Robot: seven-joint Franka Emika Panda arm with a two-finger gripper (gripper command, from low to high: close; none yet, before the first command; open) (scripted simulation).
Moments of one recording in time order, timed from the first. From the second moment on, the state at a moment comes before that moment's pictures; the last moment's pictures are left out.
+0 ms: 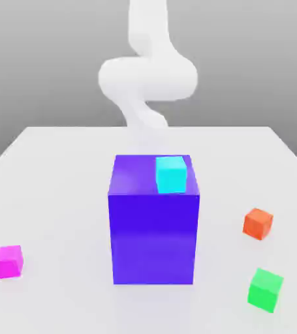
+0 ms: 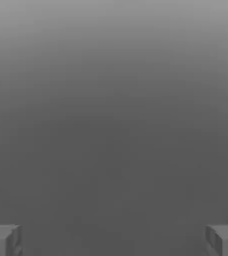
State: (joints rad) arm -0.05 -0.71 -0.01 -2.32 0.00 2.34 0.86
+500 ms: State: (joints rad) arm -0.32 -0.16 -0.14 -2.47 0.01 2.60 1.22
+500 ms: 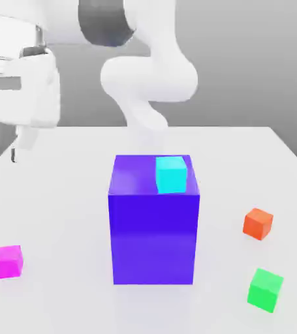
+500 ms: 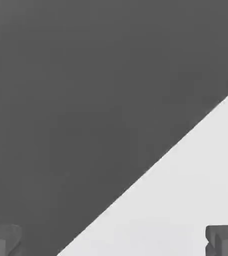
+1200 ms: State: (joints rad) arm -0.56 0.41 -0.13 -2.52 0.22 2.91 1.30
